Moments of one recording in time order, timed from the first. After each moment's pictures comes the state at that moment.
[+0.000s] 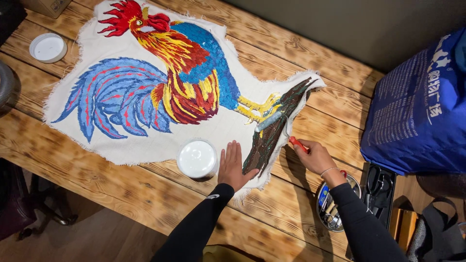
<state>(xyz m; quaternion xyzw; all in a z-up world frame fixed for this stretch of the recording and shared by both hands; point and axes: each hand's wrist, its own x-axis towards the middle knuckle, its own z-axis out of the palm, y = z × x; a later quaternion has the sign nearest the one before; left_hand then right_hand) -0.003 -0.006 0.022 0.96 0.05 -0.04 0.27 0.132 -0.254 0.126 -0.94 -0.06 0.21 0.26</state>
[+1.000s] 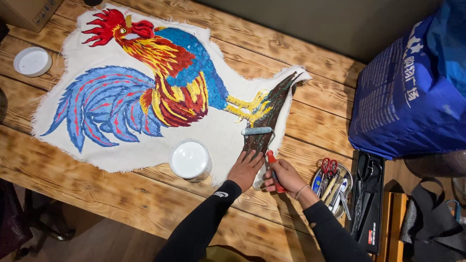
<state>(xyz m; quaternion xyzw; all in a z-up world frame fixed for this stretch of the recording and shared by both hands) 0.007 -0.048 -0.005 0.96 -0.22 -0.10 0.15 0.045 -0.229 0.082 -0.68 0.16 0.40 0.59</state>
